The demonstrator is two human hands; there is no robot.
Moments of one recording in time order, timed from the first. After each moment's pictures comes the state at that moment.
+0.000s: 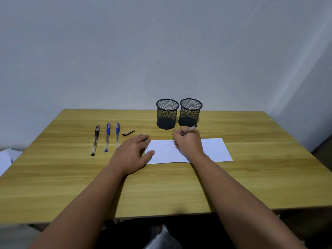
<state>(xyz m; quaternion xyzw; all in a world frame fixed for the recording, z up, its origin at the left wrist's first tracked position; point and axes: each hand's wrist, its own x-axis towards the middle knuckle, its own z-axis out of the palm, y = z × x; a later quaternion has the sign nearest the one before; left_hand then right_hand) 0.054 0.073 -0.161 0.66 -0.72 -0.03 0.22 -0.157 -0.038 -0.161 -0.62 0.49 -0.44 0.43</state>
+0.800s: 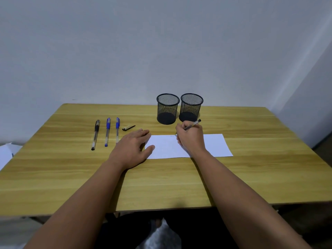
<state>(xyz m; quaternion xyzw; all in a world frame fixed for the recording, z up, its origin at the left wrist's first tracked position) 0.053 0.074 -0.160 0.66 -0.71 -0.04 0.23 -0.161 -0.039 -0.163 -0.60 0.50 -0.46 0.41</state>
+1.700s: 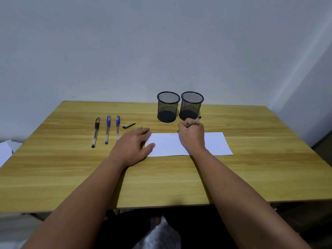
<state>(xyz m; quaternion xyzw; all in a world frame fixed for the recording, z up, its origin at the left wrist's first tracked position) 0.054 0.072 -0.162 0.66 -0.72 -0.03 0.22 -0.157 -0.043 -0.165 -0.60 0.50 -0.49 0.38</state>
